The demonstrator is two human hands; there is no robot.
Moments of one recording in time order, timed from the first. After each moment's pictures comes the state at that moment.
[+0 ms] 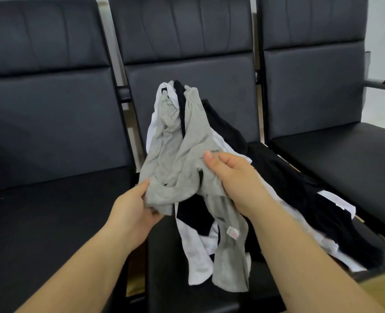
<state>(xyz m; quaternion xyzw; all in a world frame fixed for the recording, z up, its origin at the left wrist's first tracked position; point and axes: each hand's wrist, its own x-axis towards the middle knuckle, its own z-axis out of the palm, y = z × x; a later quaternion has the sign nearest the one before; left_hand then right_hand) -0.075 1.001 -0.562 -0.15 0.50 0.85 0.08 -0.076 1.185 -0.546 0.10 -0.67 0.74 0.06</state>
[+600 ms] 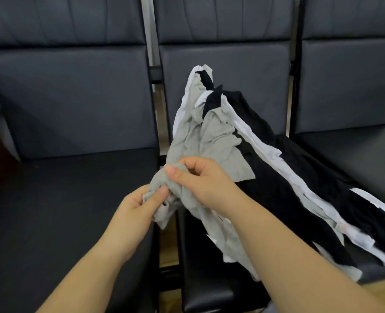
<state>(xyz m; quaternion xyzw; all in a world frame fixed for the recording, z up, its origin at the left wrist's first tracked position) -0.022 0.929 -0.582 0.02 0.73 0.68 -0.03 -0.058 1.076 -0.547 0.18 -0.74 0.64 -0.06</state>
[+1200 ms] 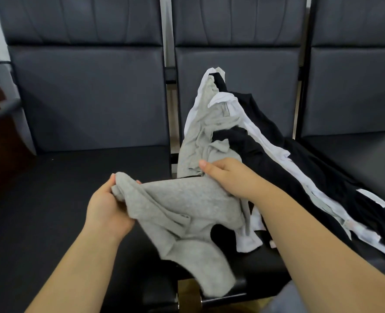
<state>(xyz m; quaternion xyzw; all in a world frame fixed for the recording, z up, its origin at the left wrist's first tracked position) -0.026 0.865 -0.575 -0.23 0.30 0.93 0.00 -0.075 1.090 -0.554 0.14 -0.89 0.42 -0.06</state>
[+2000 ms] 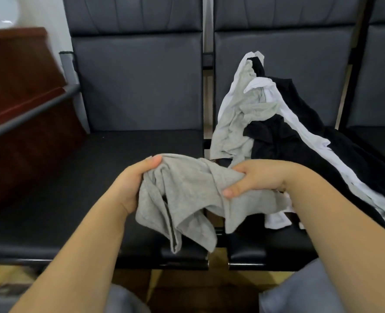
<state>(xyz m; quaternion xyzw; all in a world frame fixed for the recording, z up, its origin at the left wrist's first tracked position) 0.012 0.828 -0.570 -0.07 0.57 0.82 0.07 -0.046 1.079 -0.543 0.23 -0.84 0.36 -0.34</state>
